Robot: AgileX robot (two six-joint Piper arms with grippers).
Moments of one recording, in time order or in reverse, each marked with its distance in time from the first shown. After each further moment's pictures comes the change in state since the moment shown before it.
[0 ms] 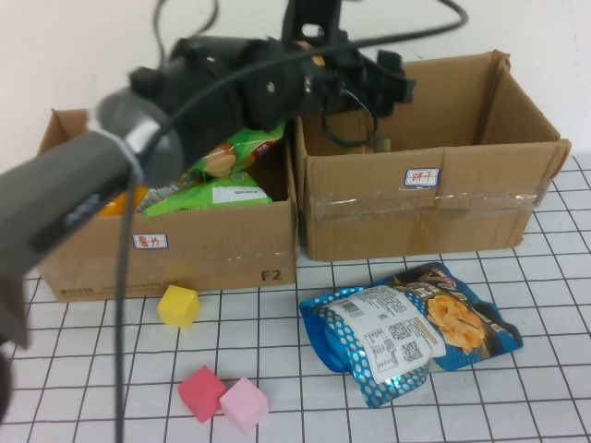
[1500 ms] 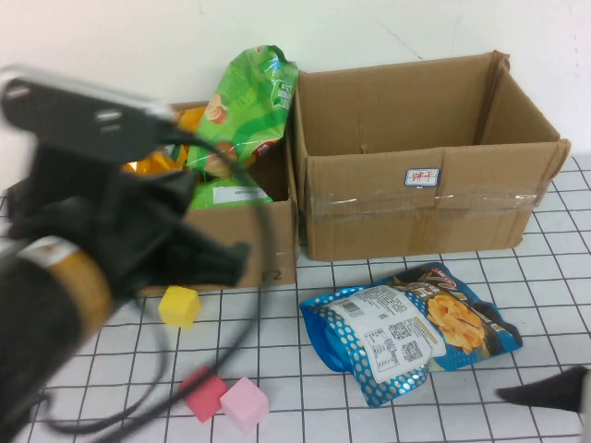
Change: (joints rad) right arm 0.303 0.485 -0.031 0.730 0.068 -1.231; left arm -0.357 -0.878 0.909 1.354 0.338 -1.266
